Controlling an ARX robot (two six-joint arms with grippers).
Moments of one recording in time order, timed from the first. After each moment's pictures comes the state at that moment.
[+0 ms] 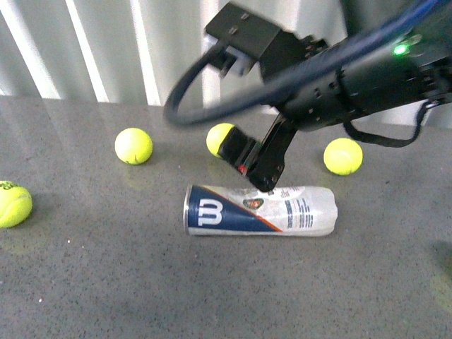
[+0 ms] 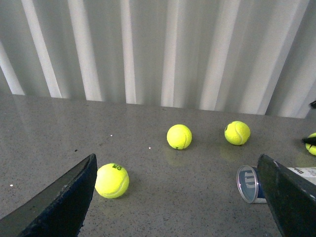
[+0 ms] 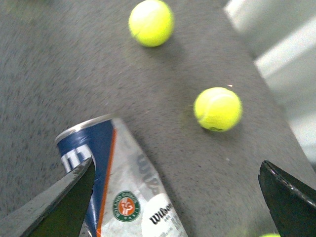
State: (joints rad) left arm 0.00 0.00 0.02 0.00 0.00 0.00; right arm 0.40 1.88 1.10 0.16 -0.27 -0.61
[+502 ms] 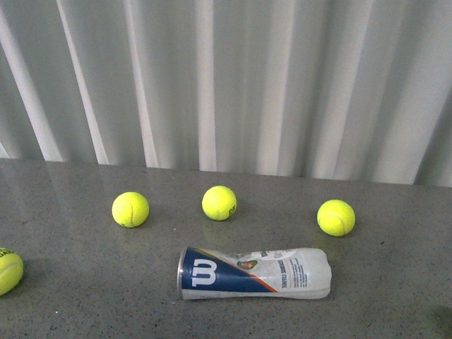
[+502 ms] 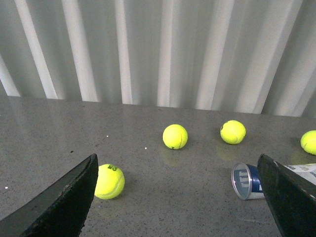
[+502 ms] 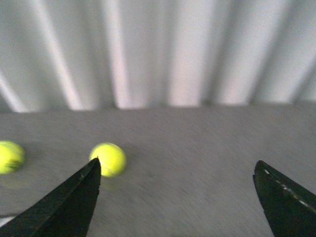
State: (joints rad) left arm 0.00 0.00 0.02 0.00 0.00 0.00; right arm 0.08 1.15 0.48 0.47 0.20 0.04
